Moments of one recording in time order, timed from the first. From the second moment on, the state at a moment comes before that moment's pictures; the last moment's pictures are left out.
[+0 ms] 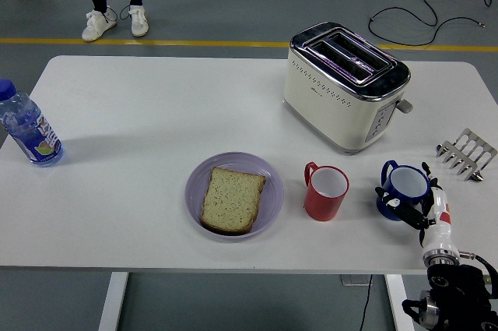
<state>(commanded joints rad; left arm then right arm) -0.08 0.03 -0.71 -0.18 1.18 -0.03 0.25 0.14 -0.13 1.01 1.07 -0.88 -0.60 0.34</state>
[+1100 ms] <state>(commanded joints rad) -0.08 0.03 -0.72 -0.18 1.20 -0.02 0.25 0.13 -0.14 1.02 1.11 -0.75 -0.65 0.48</state>
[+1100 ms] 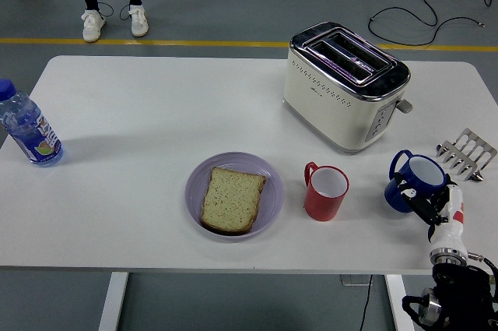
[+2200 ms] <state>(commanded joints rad) -0.09 0.04 -0.74 -0.18 1.21 -0.02 0.26 0.11 -0.23 1.06 1.54 -1.02 -0.65 0.17</state>
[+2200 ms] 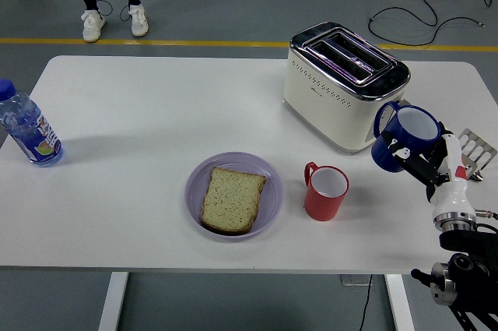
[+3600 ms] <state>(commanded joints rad) -0.07 0.03 -0.71 -0.18 1.17 -0.01 0.25 0.74 -0.31 0.55 1.50 -1.56 -0.55 -0.38</state>
